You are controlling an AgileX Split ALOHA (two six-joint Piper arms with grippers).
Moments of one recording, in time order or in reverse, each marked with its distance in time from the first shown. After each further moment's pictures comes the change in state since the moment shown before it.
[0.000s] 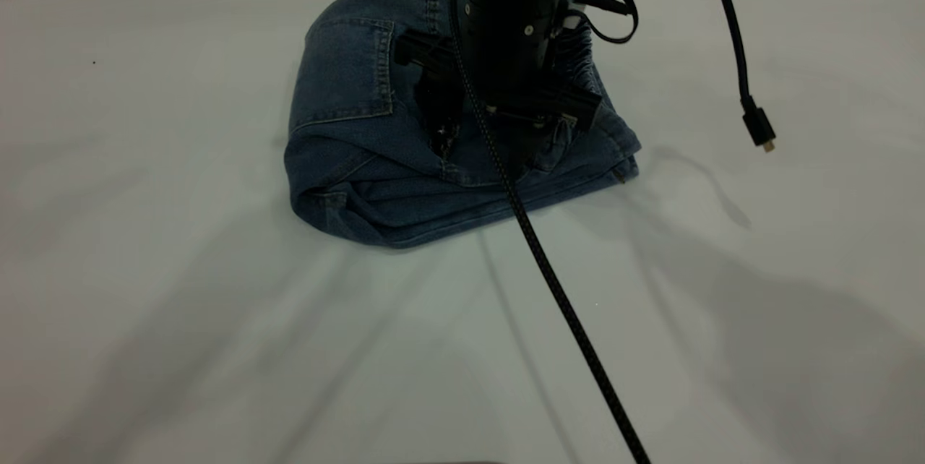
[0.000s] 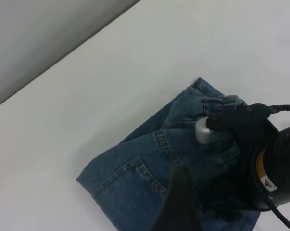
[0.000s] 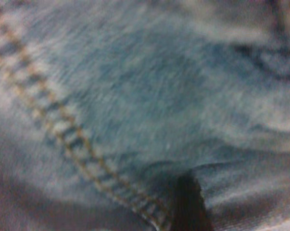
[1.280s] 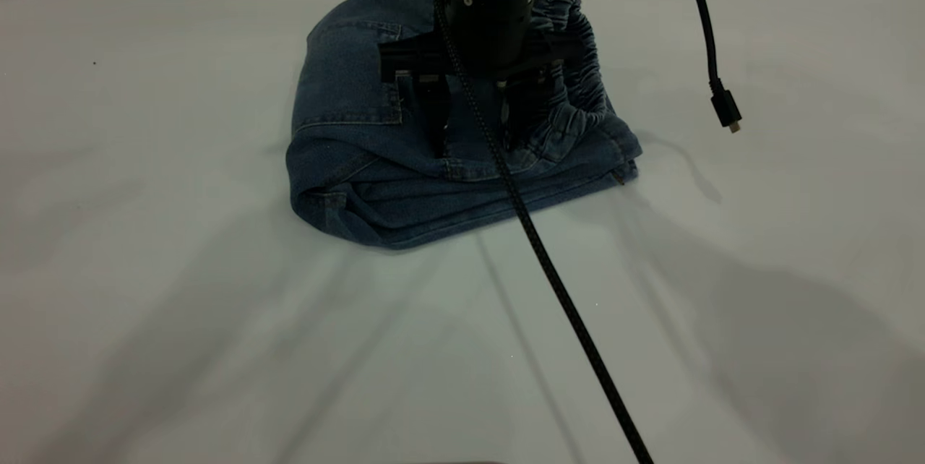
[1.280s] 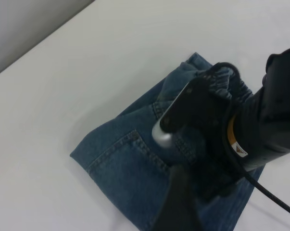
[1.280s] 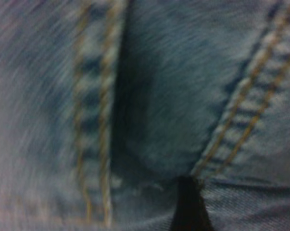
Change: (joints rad) left arm 0.000 0.000 0.000 0.002 0.071 0.000; right arm 0.002 0.102 -0.200 -0.086 0.122 -0.486
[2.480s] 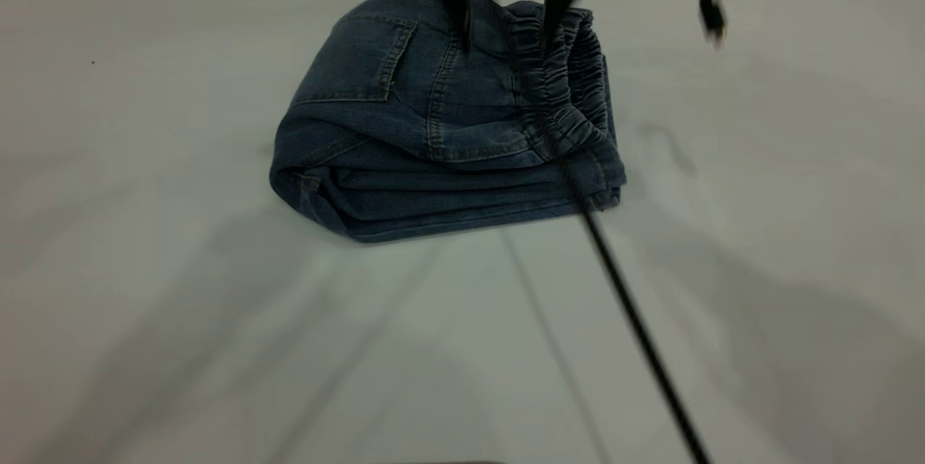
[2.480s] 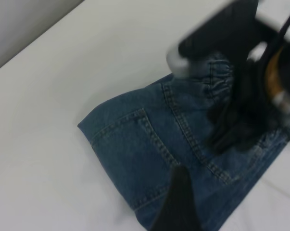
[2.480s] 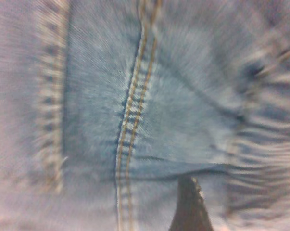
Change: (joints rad) left arm 0.000 -0.027 0.000 0.021 0.041 -0.001; right arm -0.001 -0.169 -0.097 -0.207 0.188 0.209
